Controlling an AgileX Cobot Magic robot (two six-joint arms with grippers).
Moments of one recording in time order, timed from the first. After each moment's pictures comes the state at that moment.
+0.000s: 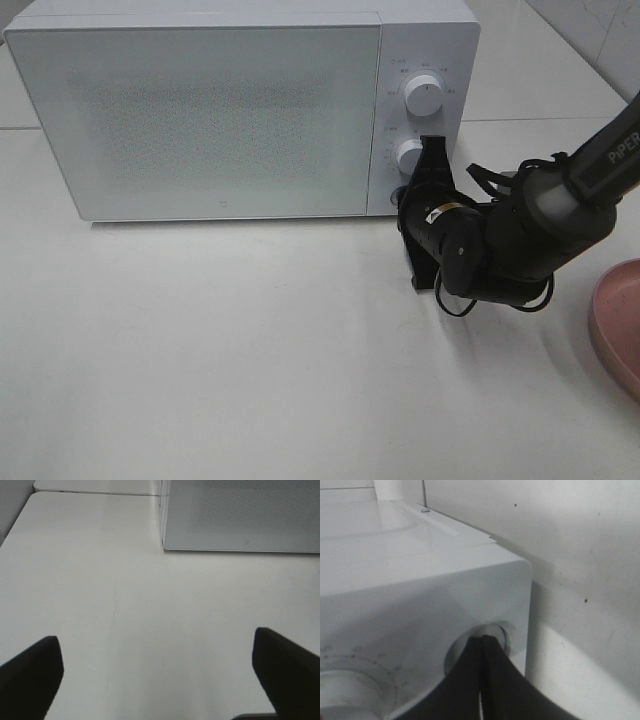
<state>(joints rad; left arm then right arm) -0.01 0.00 -0.52 -0.07 1.07 -0.01 0.52 2.14 -0.85 0.56 -0.92 1.38</state>
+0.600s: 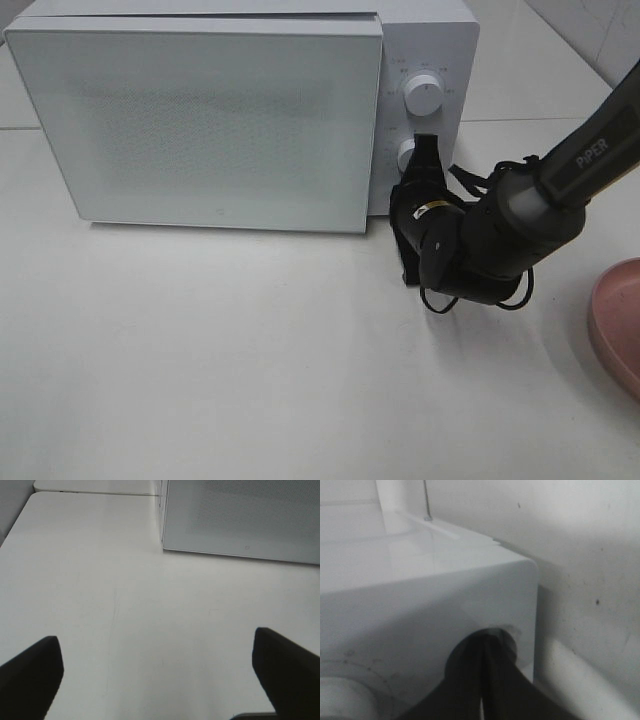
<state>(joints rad) -0.01 0.00 -0.52 -0.07 1.07 -0.01 0.55 2.20 -0.93 0.69 -0.95 1.32</state>
